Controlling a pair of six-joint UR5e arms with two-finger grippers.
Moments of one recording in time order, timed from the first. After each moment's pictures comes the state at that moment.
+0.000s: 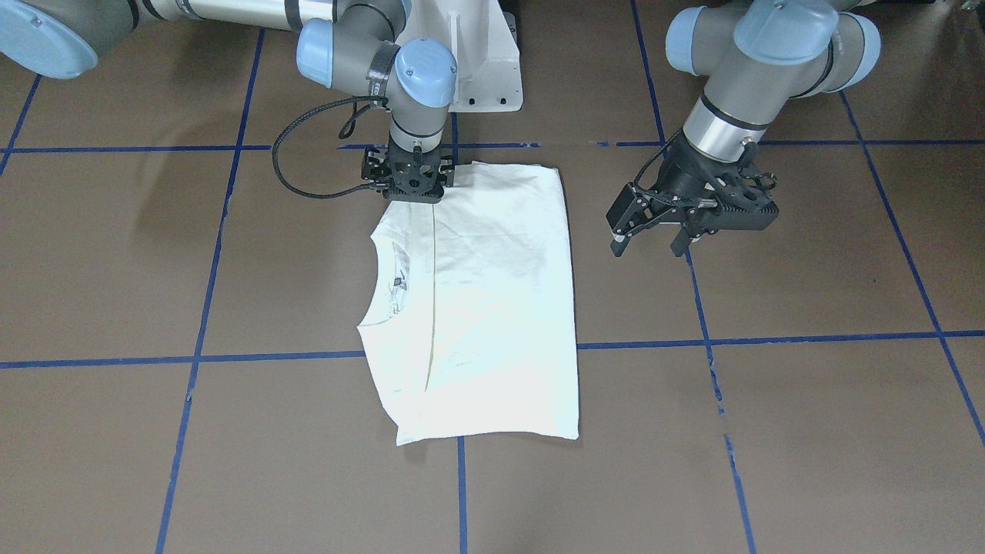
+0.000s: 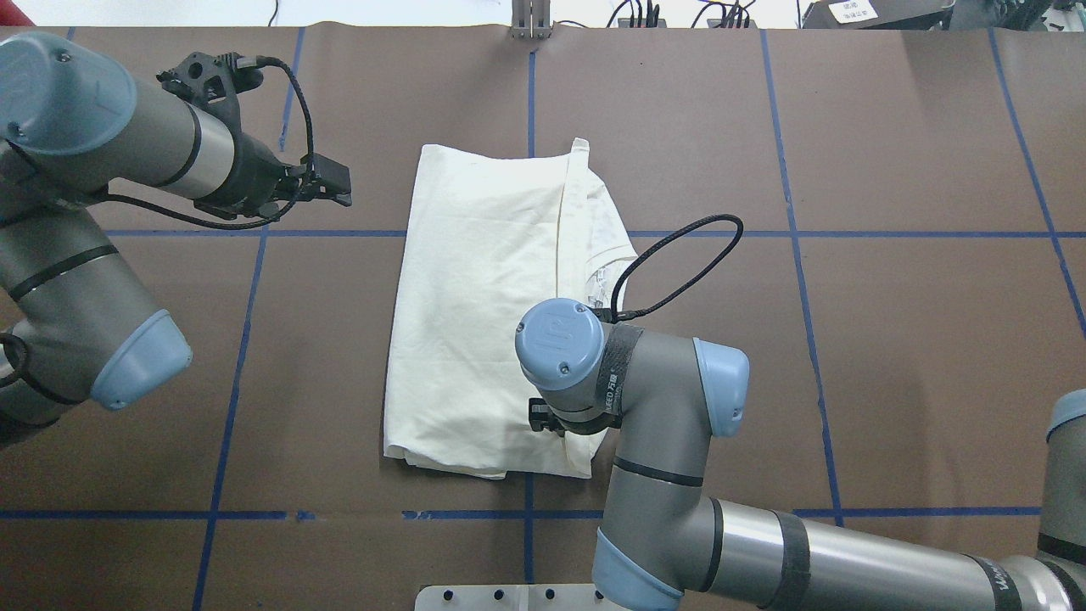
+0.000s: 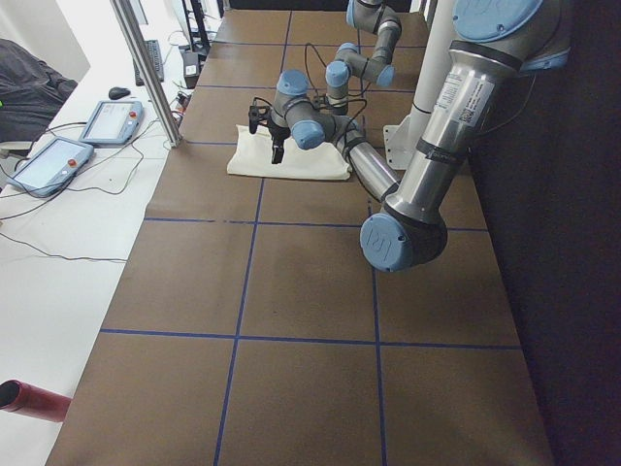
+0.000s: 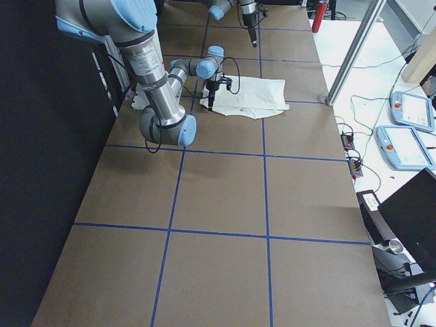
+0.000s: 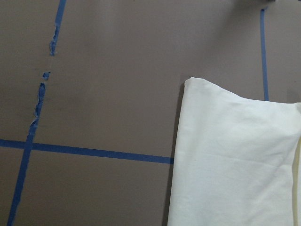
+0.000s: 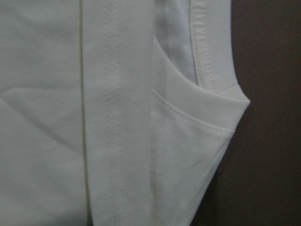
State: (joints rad) left arm -0.81 -1.98 -1.87 -1.85 -1.97 -1.22; right arm 0.34 -0.87 1.64 -1.82 1.83 1.27
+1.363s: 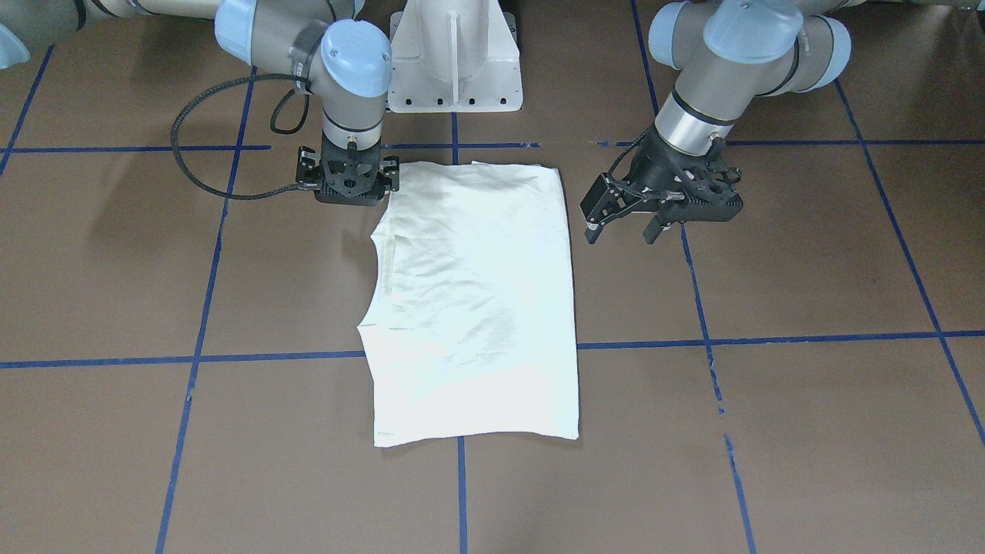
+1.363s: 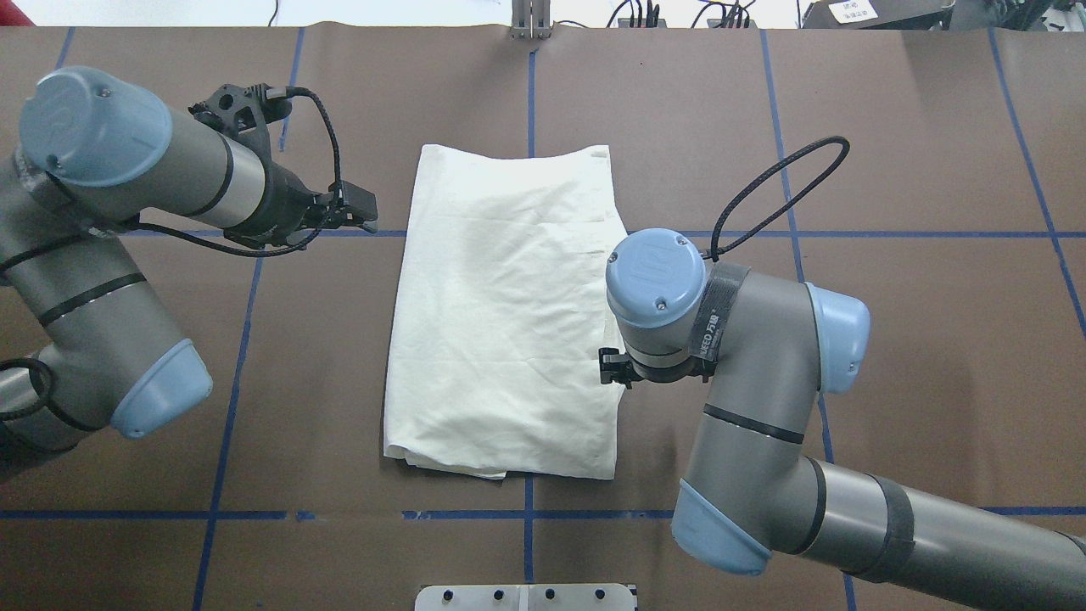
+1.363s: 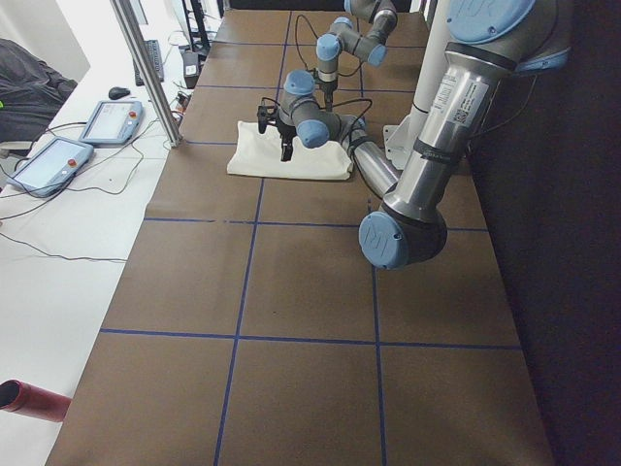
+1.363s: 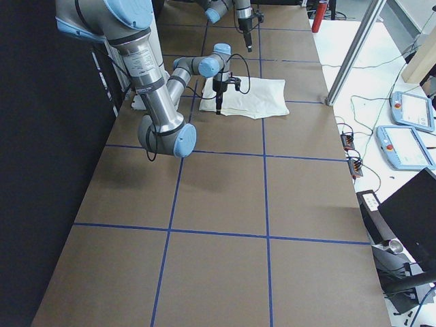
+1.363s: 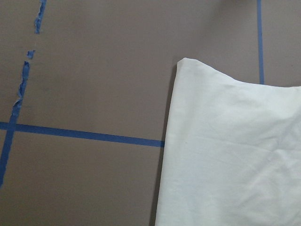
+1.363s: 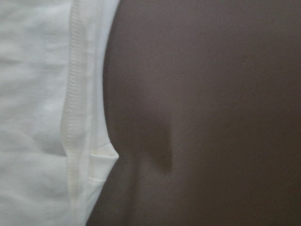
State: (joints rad) left arm -0.74 -1.99 -1.88 -1.85 -1.97 -1.31; right arm 0.46 -0.98 1.86 -1.92 1.83 1.15
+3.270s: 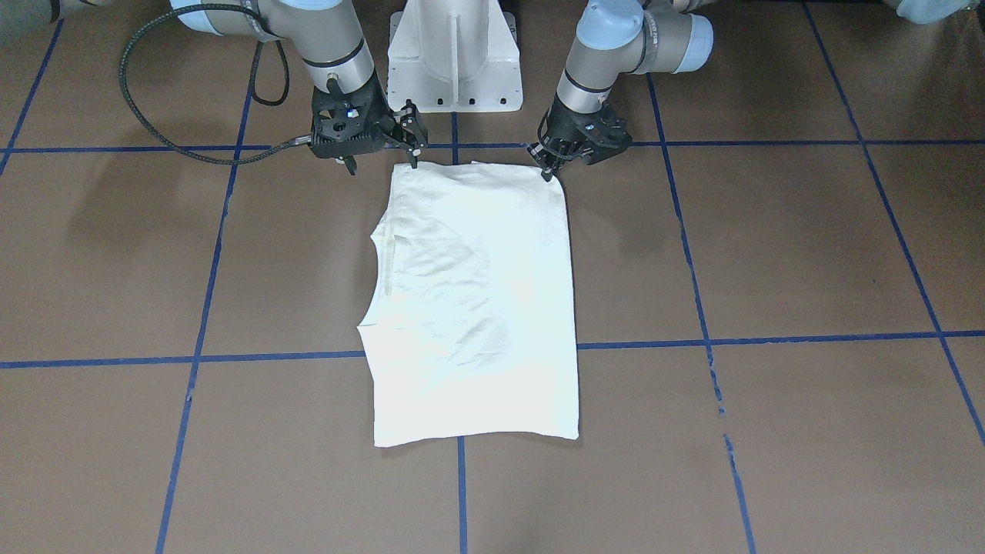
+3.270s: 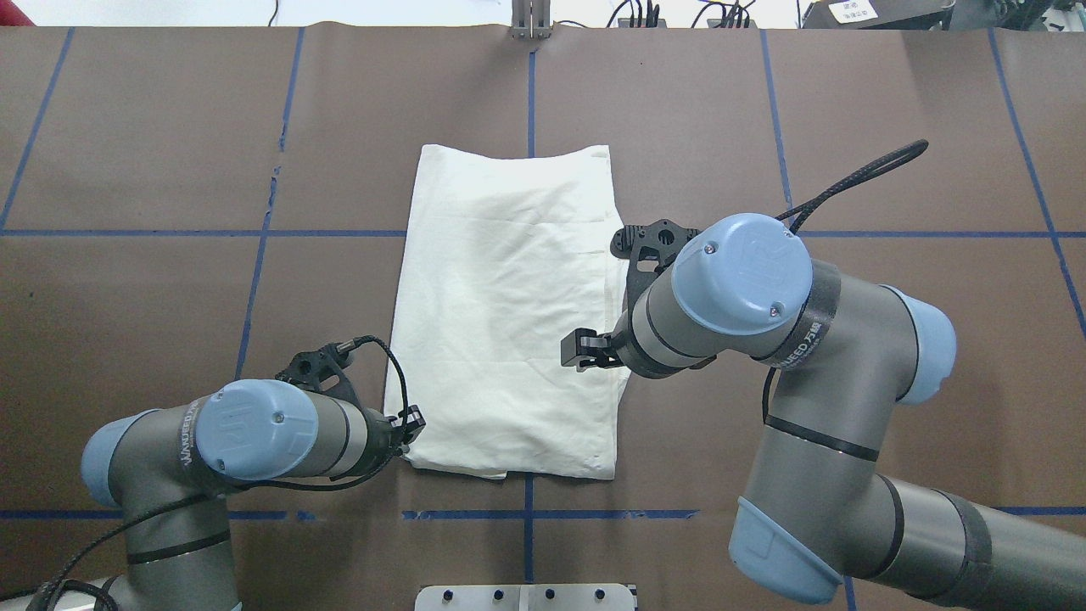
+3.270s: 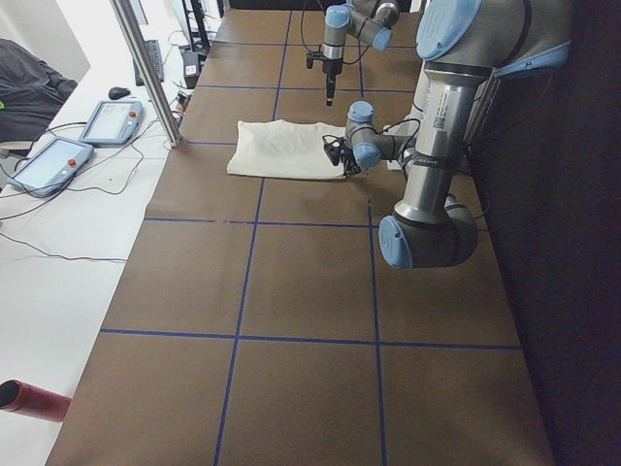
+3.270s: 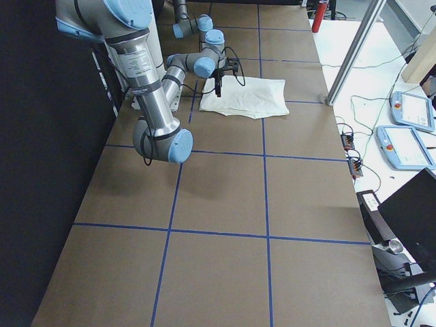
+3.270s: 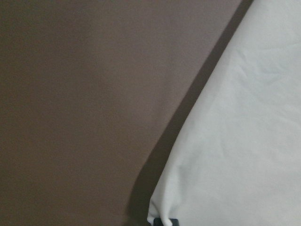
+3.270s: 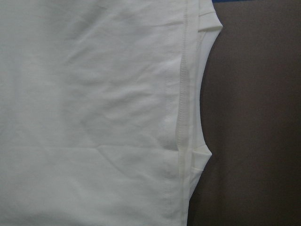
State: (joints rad) left arm -0.30 -1.88 -1.90 -1.89 -1.72 -1.90; right arm 0.47 -1.05 1.99 -1.62 1.87 1.28
